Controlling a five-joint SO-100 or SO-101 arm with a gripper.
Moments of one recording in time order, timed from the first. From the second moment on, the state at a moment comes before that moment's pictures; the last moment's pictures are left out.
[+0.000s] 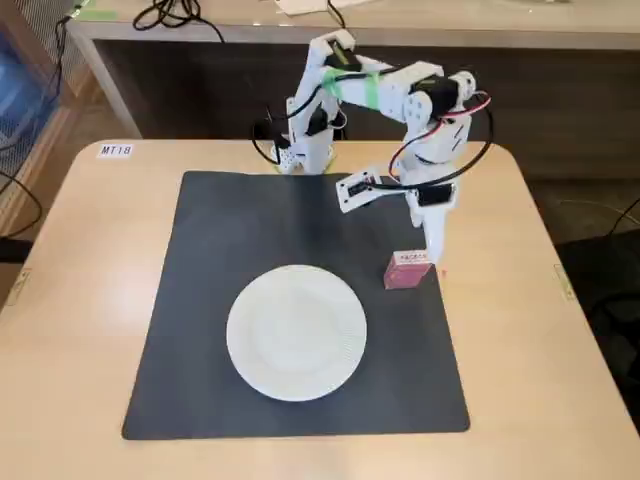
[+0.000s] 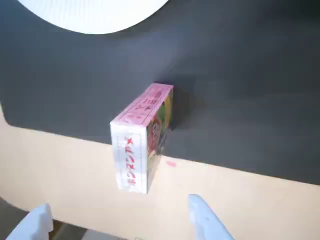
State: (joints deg) arm -33.6 72.7 51.5 97.1 29.5
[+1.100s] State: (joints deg) arm -27.8 43.2 30.1 97.0 20.7
